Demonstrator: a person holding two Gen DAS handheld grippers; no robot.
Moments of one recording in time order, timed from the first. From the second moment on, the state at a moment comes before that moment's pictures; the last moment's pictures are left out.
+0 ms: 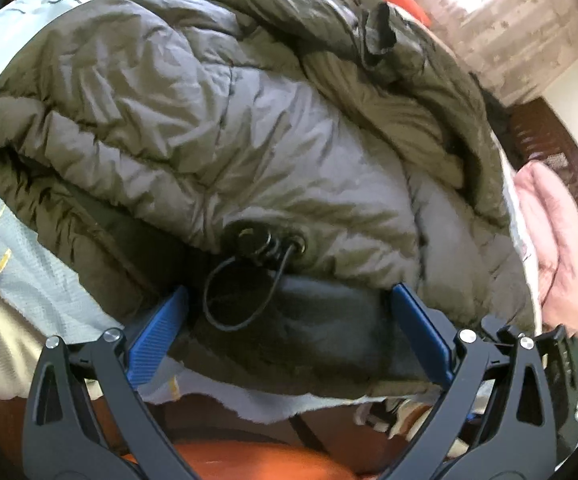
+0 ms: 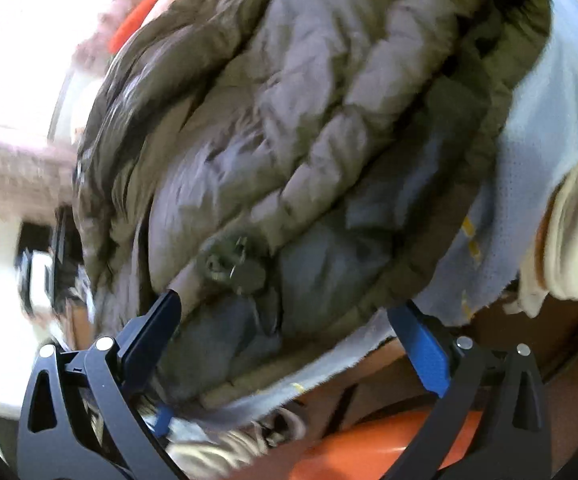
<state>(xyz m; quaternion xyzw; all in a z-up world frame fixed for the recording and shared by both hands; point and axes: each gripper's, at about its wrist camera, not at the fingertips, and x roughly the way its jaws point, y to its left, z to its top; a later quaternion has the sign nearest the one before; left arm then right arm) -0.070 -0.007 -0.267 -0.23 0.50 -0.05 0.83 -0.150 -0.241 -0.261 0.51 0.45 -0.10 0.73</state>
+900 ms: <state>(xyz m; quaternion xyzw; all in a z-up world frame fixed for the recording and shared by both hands) -0.046 -0.009 -0.254 -0.25 0.46 -0.06 0.85 -0.121 -0.224 -0.232 0.43 0.38 -0.04 0.82</state>
